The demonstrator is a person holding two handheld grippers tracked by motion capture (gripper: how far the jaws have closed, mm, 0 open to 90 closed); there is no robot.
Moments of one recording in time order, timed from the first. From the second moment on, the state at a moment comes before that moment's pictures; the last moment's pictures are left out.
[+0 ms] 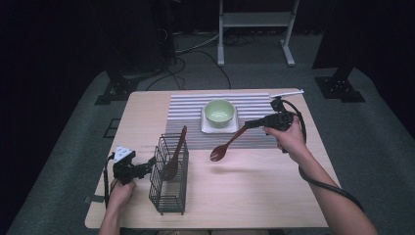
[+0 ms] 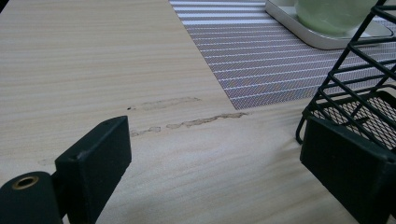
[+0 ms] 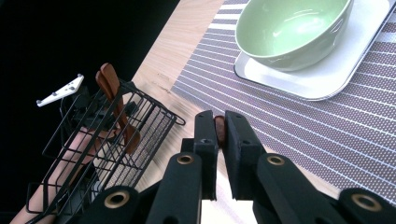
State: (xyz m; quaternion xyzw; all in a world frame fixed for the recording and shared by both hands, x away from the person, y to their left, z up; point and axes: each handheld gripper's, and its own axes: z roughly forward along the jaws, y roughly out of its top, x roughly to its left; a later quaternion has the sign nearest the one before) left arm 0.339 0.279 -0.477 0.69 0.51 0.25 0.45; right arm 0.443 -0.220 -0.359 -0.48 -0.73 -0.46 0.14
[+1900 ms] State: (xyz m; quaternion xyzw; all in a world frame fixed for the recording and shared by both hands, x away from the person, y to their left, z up) left arm 0.339 0.279 -0.477 0.69 0.51 0.25 0.45; right arm 0.483 -0.198 -0.343 -0.51 -0.71 -0.47 0.09
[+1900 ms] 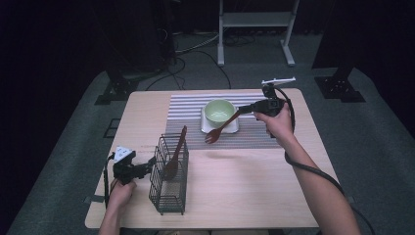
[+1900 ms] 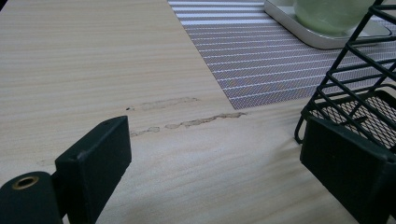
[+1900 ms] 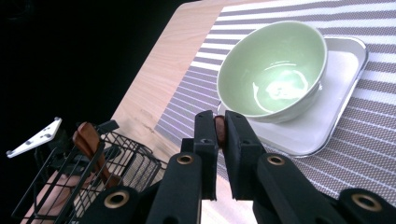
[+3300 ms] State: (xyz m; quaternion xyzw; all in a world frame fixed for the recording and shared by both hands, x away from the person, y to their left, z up) left arm 0.338 0.280 -0.477 0.69 0.51 0.25 0.45; right arm 0.527 -0.213 -0.318 -0.56 -0.66 -0.49 0.04
